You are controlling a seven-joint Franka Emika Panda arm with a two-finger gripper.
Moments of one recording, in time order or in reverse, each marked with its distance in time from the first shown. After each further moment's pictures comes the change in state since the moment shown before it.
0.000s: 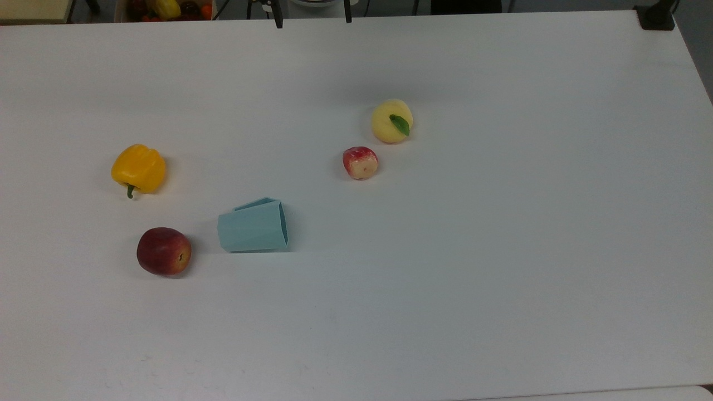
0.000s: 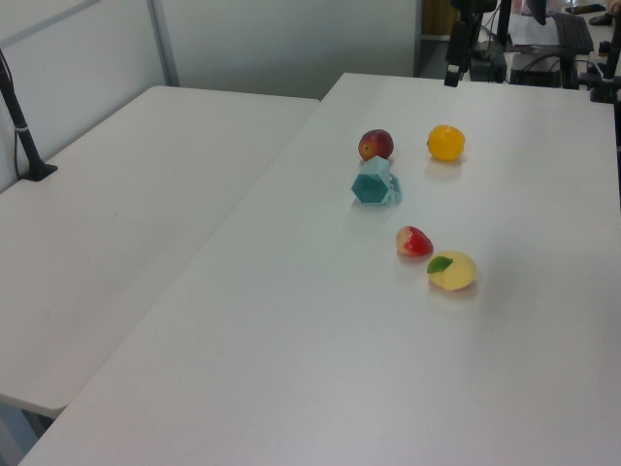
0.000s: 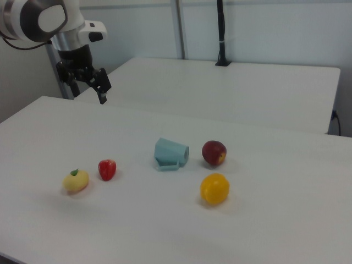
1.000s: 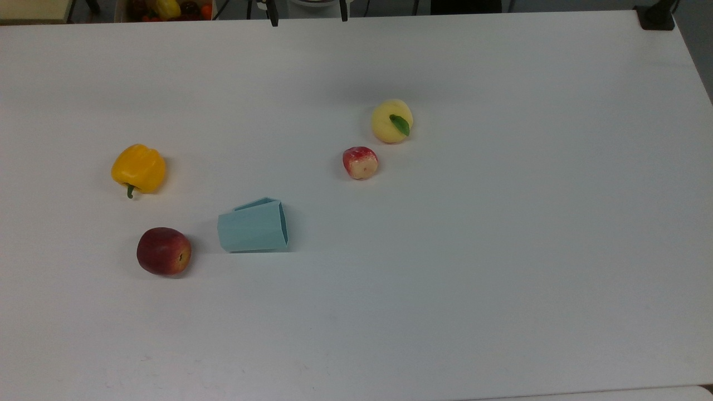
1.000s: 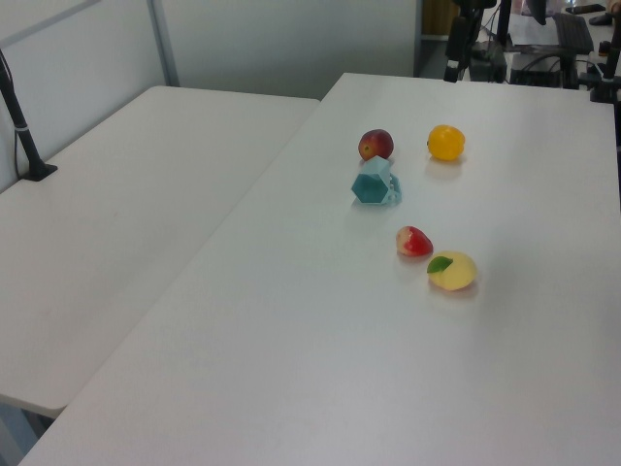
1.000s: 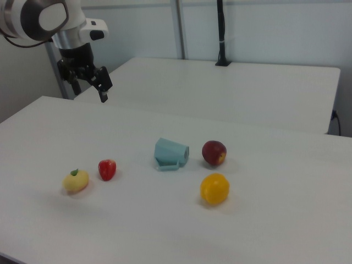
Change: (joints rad) arm -0.010 0.000 0.000 0.010 0.009 0.000 0.000
